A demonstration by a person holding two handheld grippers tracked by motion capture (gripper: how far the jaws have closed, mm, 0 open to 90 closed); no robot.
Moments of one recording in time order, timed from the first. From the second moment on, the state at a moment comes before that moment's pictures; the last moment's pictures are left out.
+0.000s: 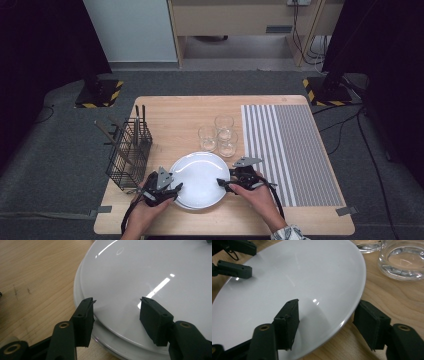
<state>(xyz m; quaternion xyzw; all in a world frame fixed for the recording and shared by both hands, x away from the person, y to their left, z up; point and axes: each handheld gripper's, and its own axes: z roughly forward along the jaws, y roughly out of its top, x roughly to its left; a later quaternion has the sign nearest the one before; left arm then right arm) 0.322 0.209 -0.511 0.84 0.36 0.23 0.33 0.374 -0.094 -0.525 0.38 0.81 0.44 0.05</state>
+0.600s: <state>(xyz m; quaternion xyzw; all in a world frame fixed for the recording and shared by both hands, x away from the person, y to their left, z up) 0.325 0.211 -0.515 0.83 0.38 0.22 0.35 0.376 -0.097 -0.502 0.38 0.80 0.47 0.05</state>
